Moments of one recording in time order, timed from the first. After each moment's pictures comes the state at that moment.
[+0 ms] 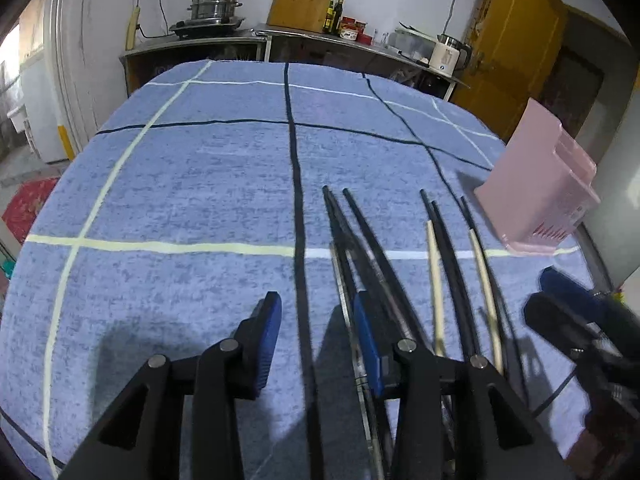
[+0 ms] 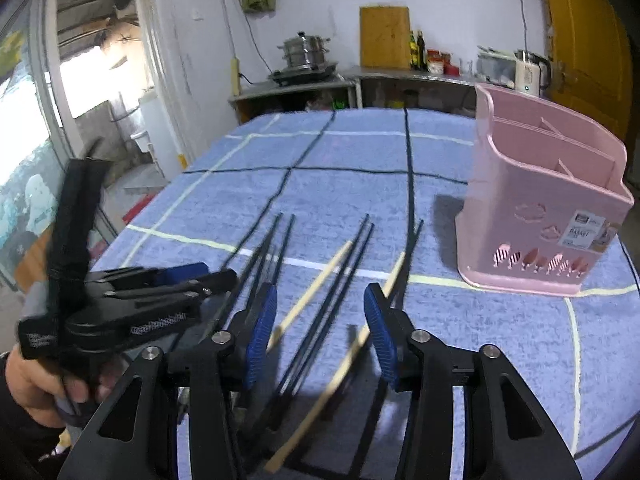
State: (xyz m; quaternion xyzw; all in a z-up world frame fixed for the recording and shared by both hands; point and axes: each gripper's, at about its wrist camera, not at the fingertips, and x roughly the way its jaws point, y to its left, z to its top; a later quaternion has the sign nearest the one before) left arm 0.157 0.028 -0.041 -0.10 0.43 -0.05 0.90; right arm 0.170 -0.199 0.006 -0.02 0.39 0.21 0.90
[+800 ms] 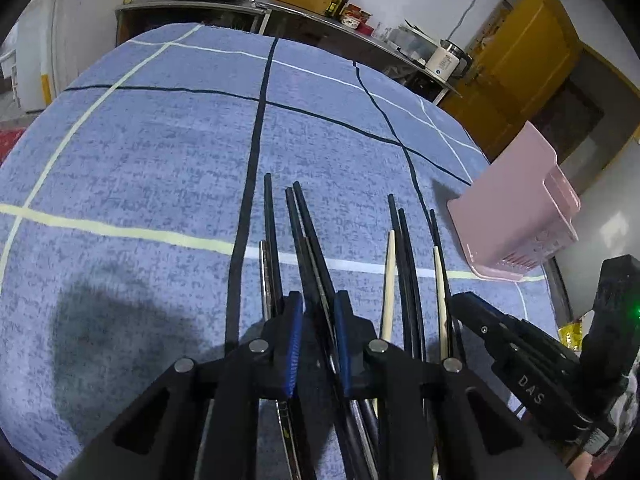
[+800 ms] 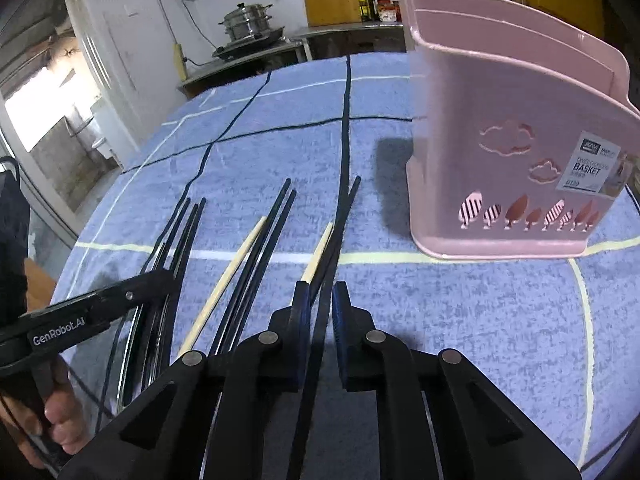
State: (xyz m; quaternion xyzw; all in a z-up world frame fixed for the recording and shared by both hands) left arm 0.178 0.016 -0.051 -0.18 0.46 -0.08 0.86; right arm 0.214 -0.234 -0.026 0.02 0.45 0.15 0.88
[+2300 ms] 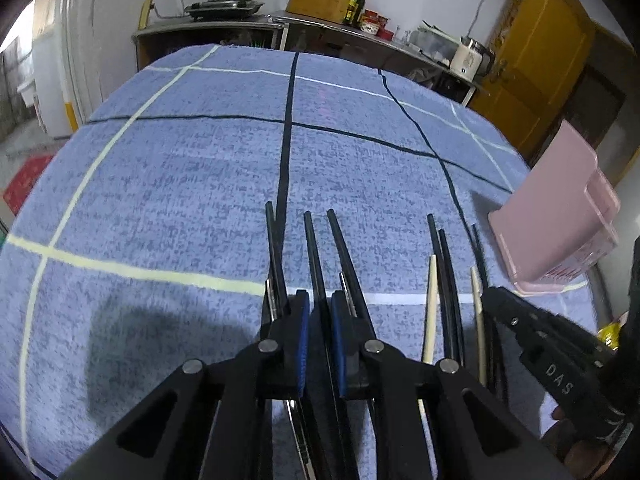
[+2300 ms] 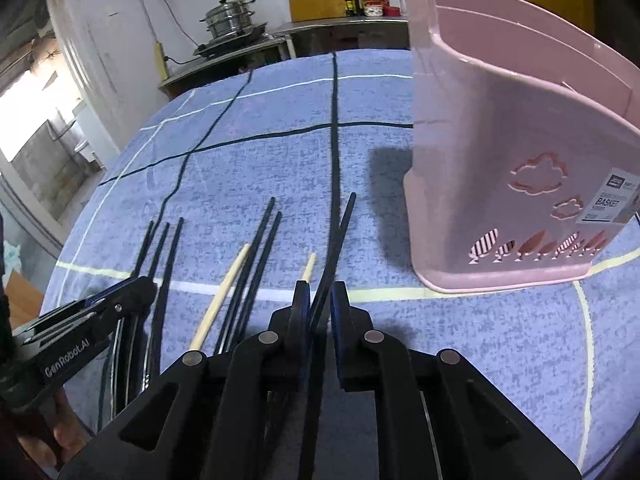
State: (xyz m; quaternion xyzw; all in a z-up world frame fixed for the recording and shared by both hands) left arm 0.196 0.010 -0.049 -0.11 0.46 -0.02 0.88; right arm 0.251 -0.215 -0.032 0.02 0.47 0.12 0.87
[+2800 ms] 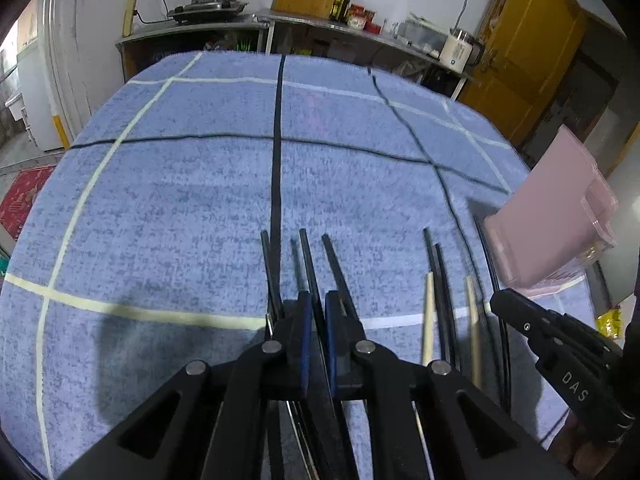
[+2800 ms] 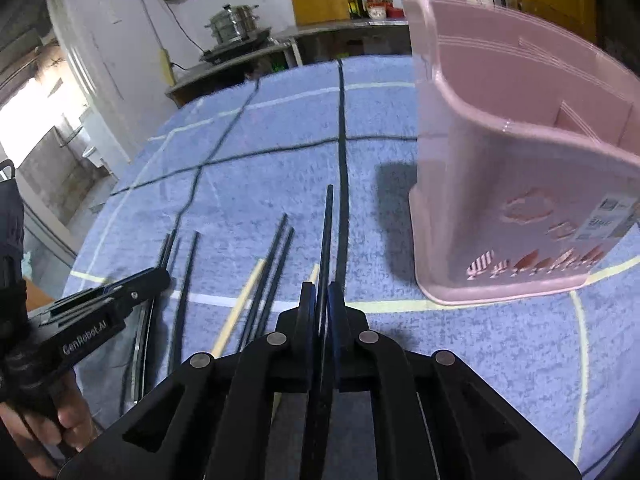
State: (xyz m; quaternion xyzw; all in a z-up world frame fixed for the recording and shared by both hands) left arm 0.209 0.018 -0.033 -0.11 0.46 -0.04 0.88; right arm 0.241 -0.219 -0.007 0.04 0.45 0.15 0.88
